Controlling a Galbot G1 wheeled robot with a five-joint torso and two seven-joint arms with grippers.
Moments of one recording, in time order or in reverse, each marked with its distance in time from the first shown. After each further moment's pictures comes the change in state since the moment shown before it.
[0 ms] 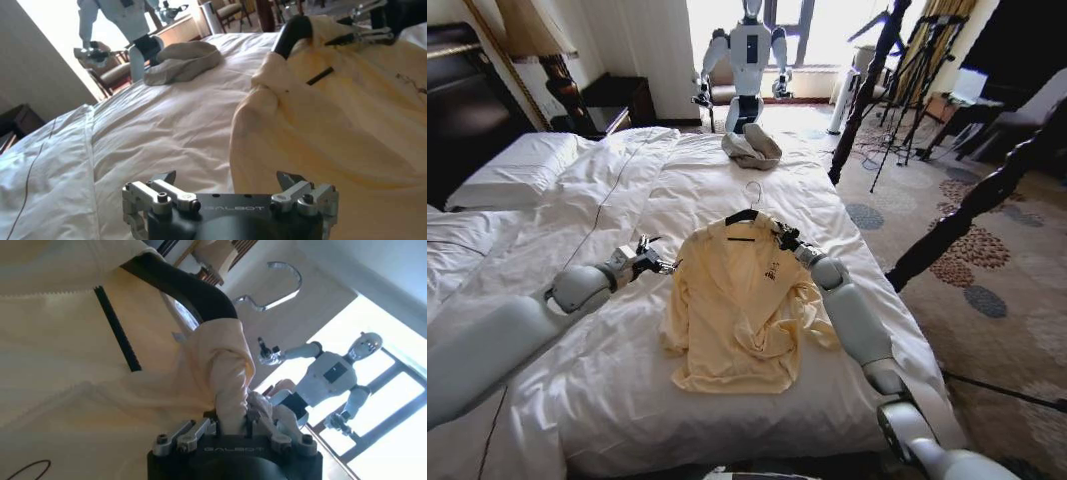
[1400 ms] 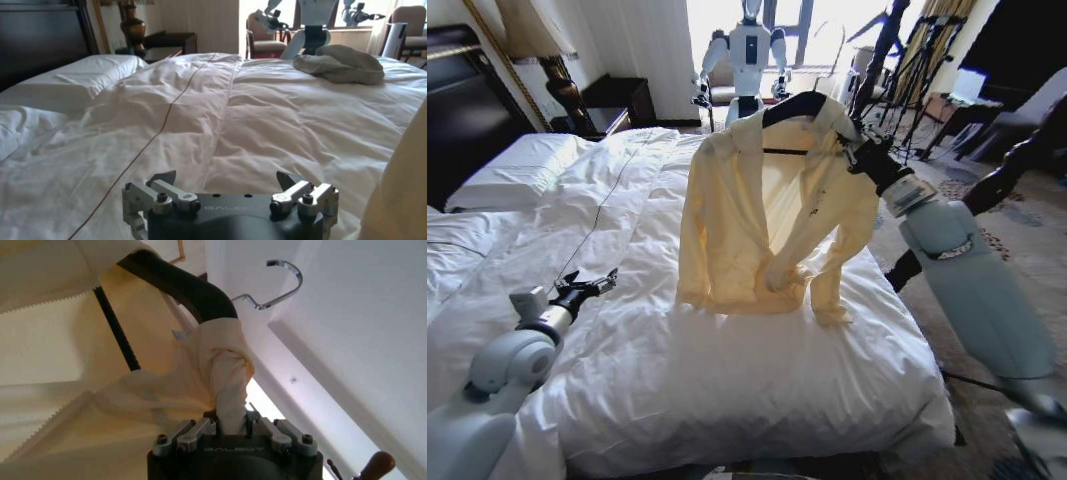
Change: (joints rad) left arm 0.841 -0.459 -0.911 -0.267 -0.146 0.051 -0.263; right arm 0.071 0.579 0.000 0.612 0.420 -0.201 0.204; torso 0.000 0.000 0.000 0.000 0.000
